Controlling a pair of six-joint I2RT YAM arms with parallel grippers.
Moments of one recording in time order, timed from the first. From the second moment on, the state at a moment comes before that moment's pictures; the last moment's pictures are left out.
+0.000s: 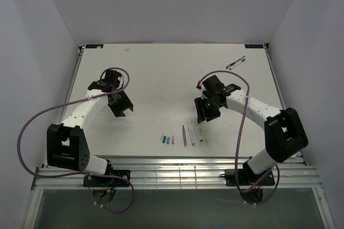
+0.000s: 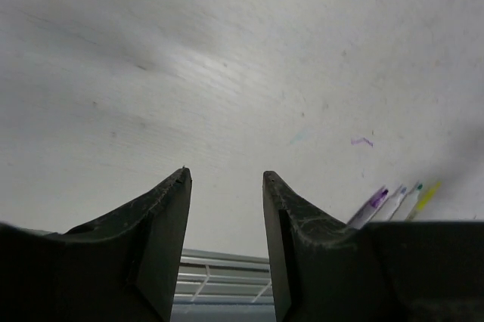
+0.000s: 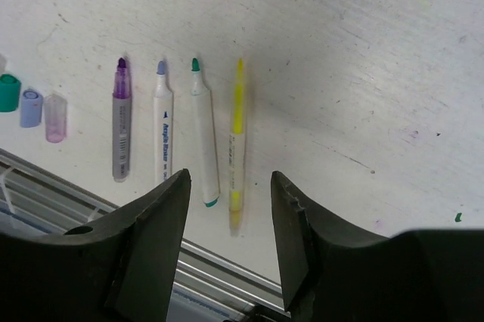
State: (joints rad) left arm -0.23 1.43 1.04 -0.84 0.04 -0.74; right arm 0.56 1.56 1.02 -0.69 -0.21 0.21
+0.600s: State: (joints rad) left arm 0.36 1.45 1.08 -0.86 -0.20 -0.70; right arm 0.58 1.49 1.10 -0.87 -0.31 0.22
